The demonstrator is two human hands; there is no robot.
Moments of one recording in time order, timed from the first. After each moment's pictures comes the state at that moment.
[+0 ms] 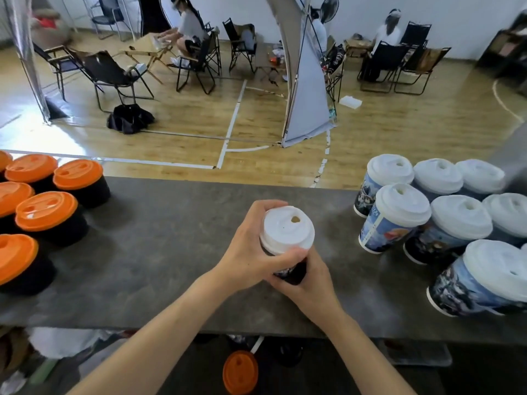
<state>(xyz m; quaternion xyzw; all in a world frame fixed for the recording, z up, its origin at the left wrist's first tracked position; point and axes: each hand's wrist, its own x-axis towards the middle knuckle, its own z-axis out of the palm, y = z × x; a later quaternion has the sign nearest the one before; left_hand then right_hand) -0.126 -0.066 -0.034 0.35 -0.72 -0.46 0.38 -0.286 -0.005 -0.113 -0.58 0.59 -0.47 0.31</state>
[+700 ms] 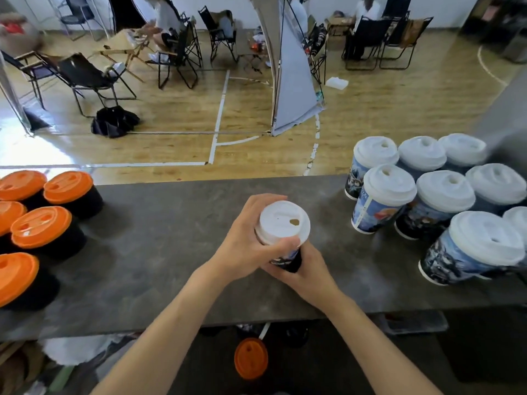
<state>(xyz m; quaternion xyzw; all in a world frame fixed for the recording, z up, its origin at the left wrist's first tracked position) -0.125 -0.069 -0.013 0.35 -0.75 -0.46 0.32 -0.283 -0.006 -0.106 -0.57 0.58 -0.47 0.35</state>
